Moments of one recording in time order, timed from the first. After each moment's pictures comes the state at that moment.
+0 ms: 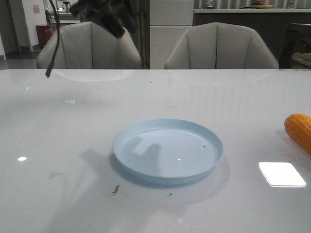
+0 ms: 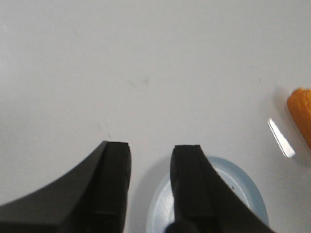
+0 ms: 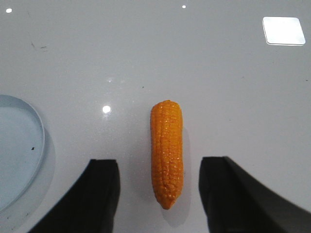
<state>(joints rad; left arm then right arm) -0.30 2.21 -2.43 -0.43 1.24 0.24 -0.01 0.94 -0.64 0.07 0.38 -0.03</state>
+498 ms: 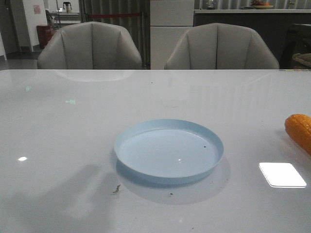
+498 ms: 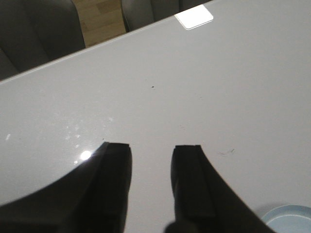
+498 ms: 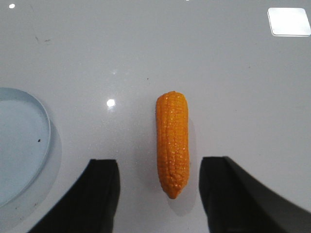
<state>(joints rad) -0.22 2.13 -2.62 -0.25 1.25 0.32 -0.01 0.94 -0.64 0.10 0.42 -0.03</state>
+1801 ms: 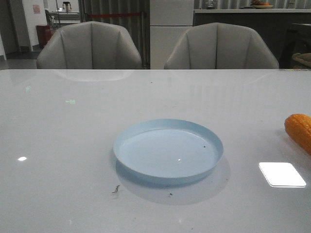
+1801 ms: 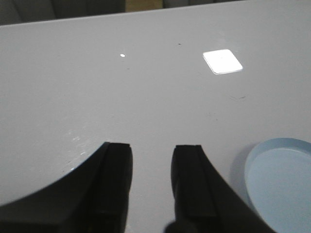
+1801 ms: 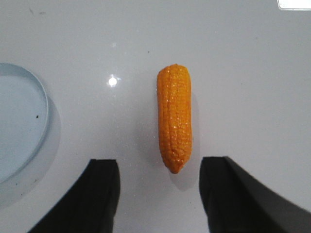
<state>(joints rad) -0.10 1.08 -0.81 -0.77 0.34 0.84 -0.01 0.97 -0.64 0.11 0.49 -0.03</state>
